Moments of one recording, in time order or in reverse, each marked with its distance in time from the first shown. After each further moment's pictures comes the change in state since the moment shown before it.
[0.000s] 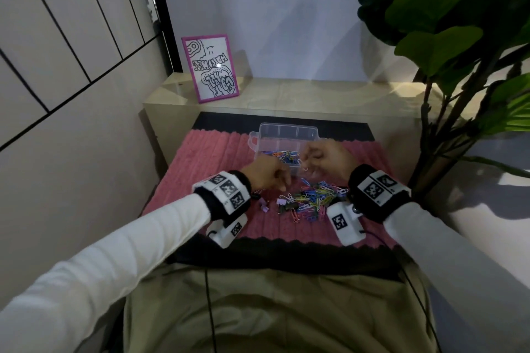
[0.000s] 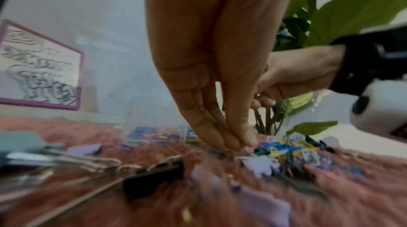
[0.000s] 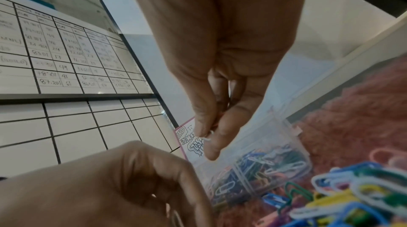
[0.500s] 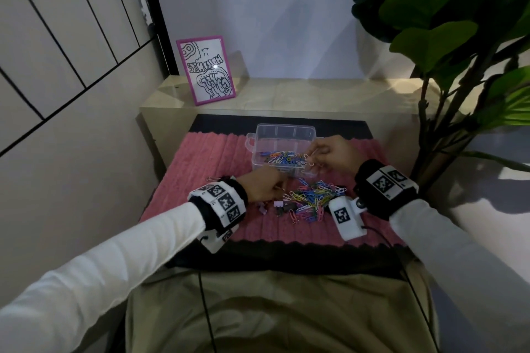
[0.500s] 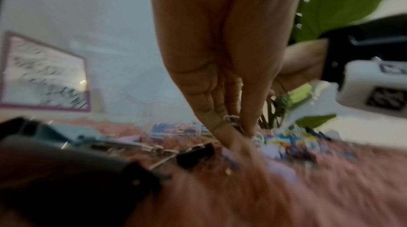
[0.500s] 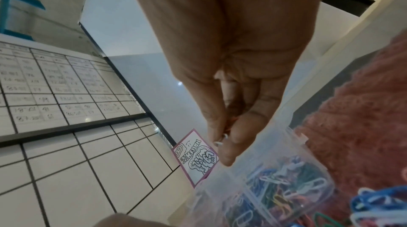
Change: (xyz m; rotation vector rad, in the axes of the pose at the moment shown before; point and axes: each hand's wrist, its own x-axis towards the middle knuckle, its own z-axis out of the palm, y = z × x) left_hand 0.001 -0.009 0.014 0.212 -0.078 0.098; right_hand -0.001 0.004 -0.014 0.141 0.008 0.108
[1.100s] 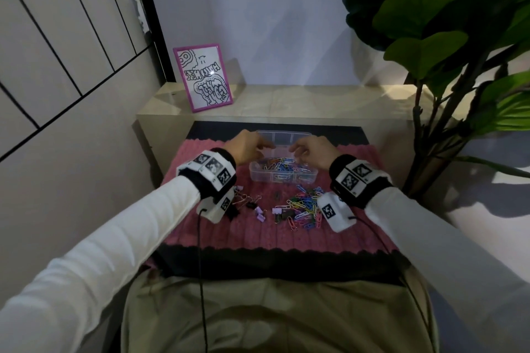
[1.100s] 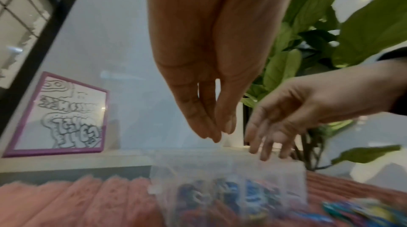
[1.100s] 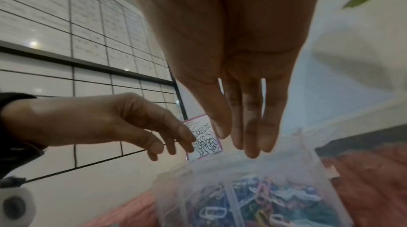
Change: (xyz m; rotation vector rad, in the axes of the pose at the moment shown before) left_hand 0.011 -0.023 -0.069 0.001 0.201 -0.190; right_hand 0.028 -0.020 0.015 -0.524 0.066 0.008
